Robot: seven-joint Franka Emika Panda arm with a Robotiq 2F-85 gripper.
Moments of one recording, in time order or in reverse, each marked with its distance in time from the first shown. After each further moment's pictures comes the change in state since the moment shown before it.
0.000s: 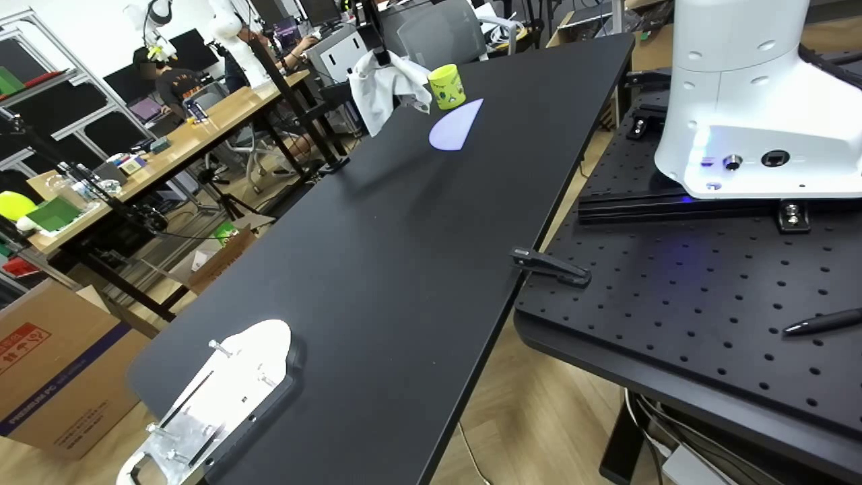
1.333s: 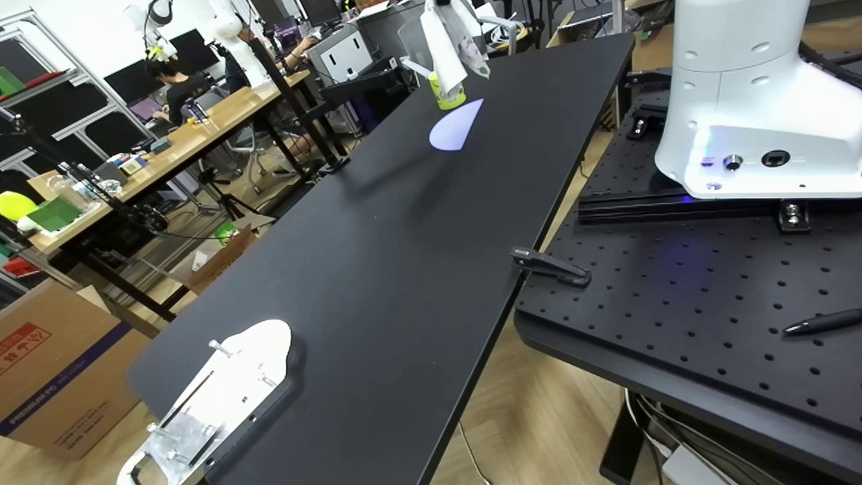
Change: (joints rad) arm -0.089 -0.436 -0.179 -0.301 0.052 -0.034 0.041
